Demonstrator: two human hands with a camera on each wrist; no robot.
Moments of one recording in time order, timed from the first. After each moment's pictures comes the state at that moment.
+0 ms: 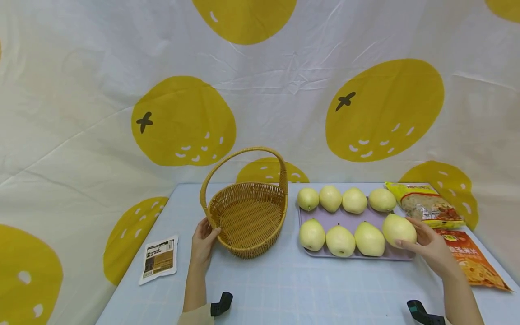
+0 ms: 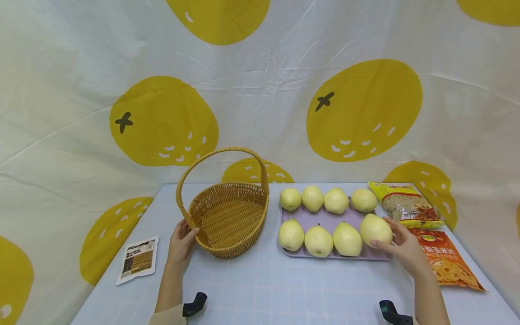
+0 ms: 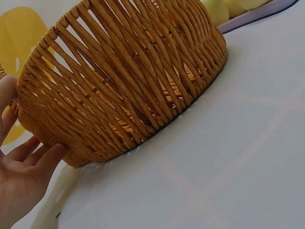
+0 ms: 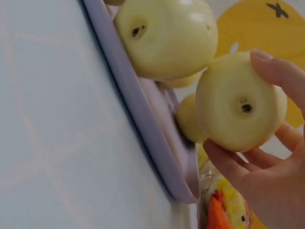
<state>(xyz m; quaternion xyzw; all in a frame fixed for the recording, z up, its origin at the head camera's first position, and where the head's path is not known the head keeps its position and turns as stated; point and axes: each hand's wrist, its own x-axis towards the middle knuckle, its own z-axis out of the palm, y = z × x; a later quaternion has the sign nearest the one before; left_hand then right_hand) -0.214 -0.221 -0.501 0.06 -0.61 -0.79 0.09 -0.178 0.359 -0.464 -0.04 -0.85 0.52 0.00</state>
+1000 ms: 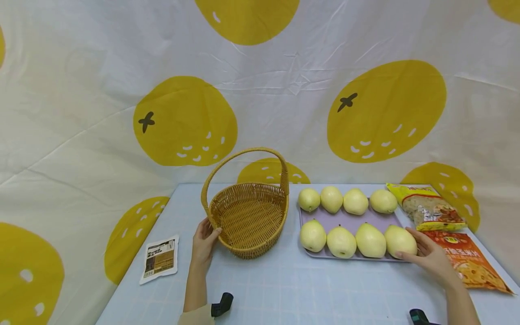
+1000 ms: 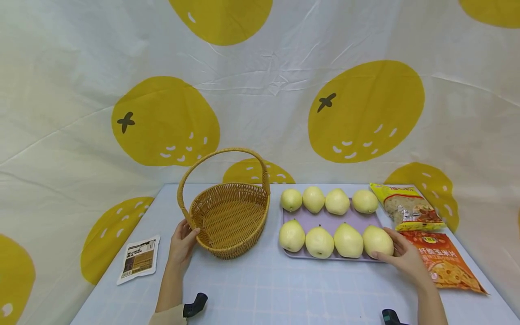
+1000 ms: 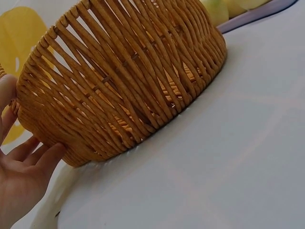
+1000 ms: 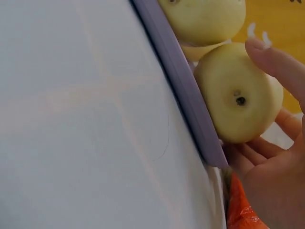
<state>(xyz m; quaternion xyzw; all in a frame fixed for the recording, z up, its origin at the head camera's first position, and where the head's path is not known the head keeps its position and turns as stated) -0.217 -0.220 -0.501 0.06 -0.60 -0.79 0.10 -0.171 0.366 -0.491 -0.03 -0.89 0.46 0.01</state>
